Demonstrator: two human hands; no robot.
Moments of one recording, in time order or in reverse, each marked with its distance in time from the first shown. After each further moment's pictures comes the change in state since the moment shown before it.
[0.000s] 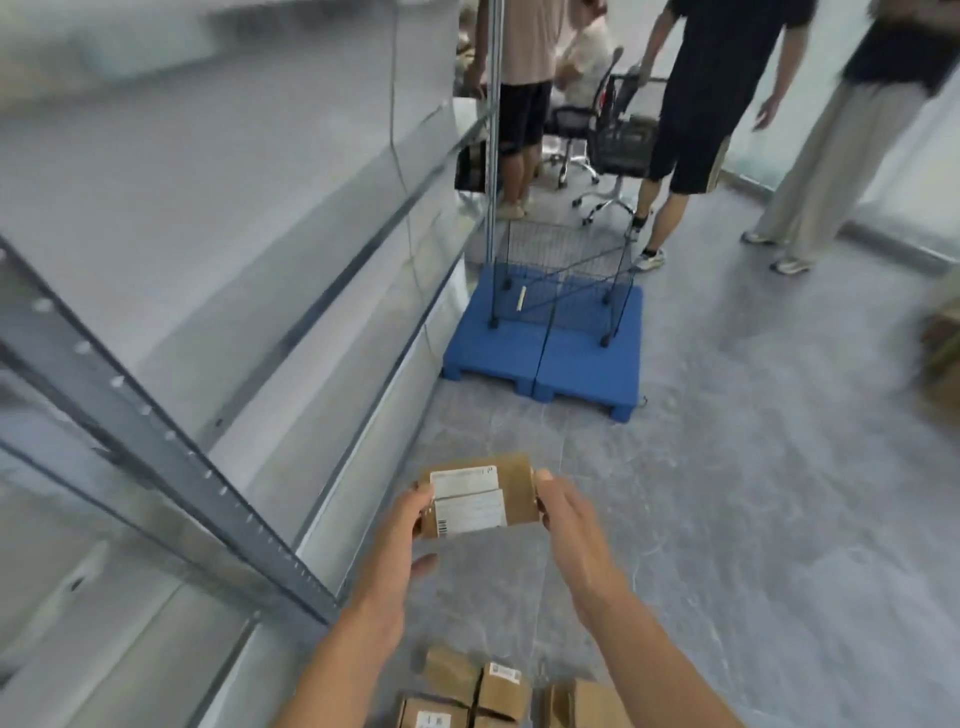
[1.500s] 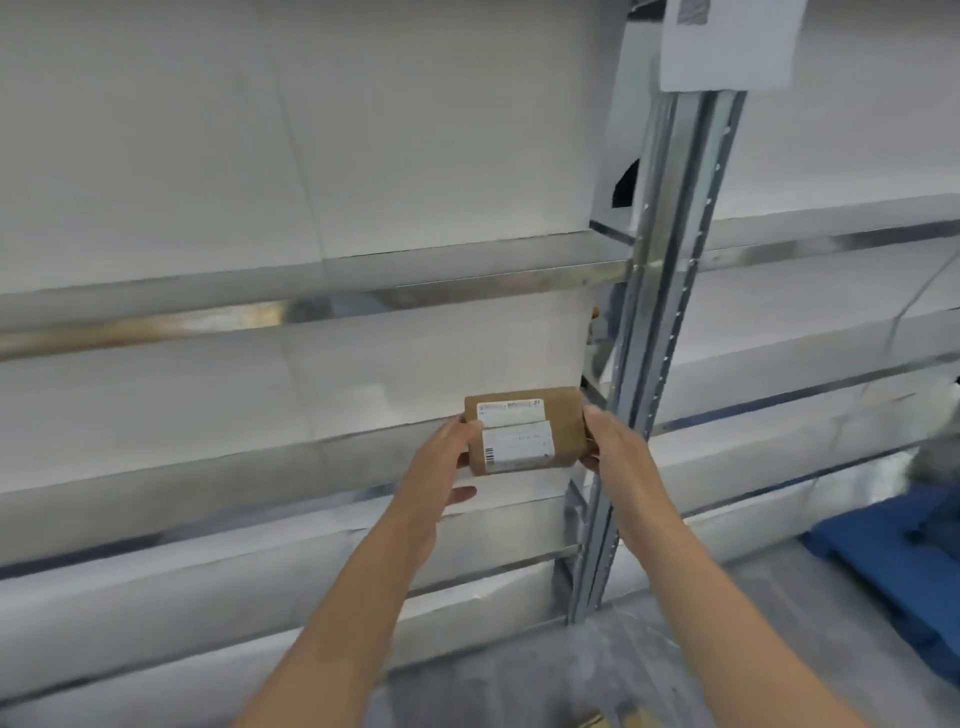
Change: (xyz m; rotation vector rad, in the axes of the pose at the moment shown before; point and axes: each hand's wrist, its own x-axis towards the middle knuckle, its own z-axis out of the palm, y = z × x) left_hand -0.447 0.029 -0.181 -0.195 0.798 0.345; right_hand -0.335 -0.145 0.160 -0.175 -0.867 -0.426
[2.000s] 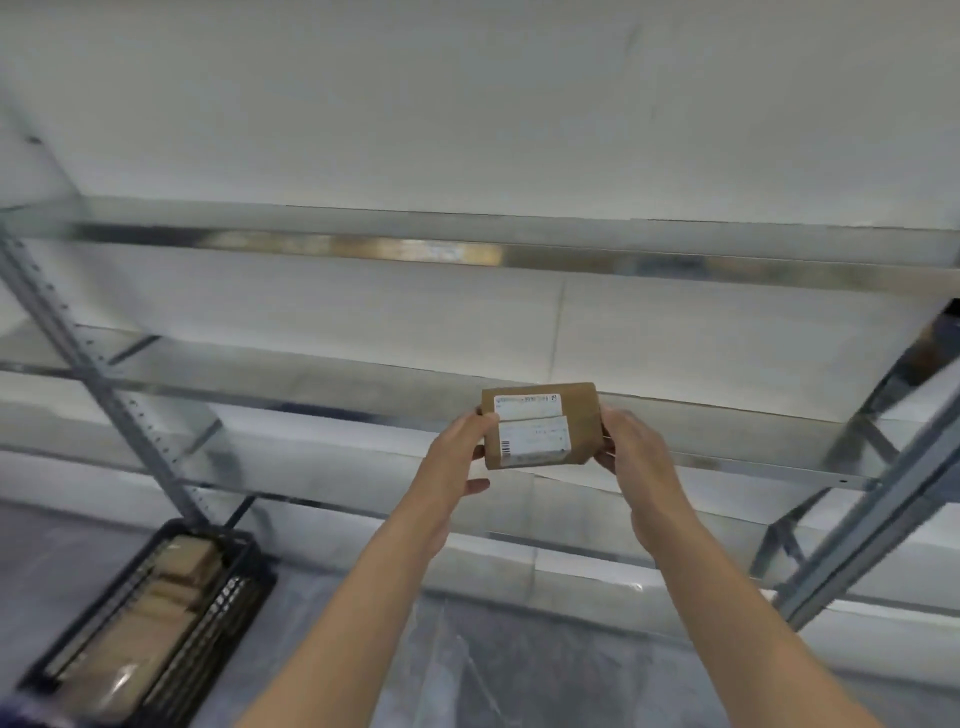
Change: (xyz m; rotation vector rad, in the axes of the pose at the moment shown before) left_hand -0.139 -0.047 -0.261 -0.090 0.396 -0.048; right_hand -0.104 0.000 0.272 -0.076 -0.386 -0.034
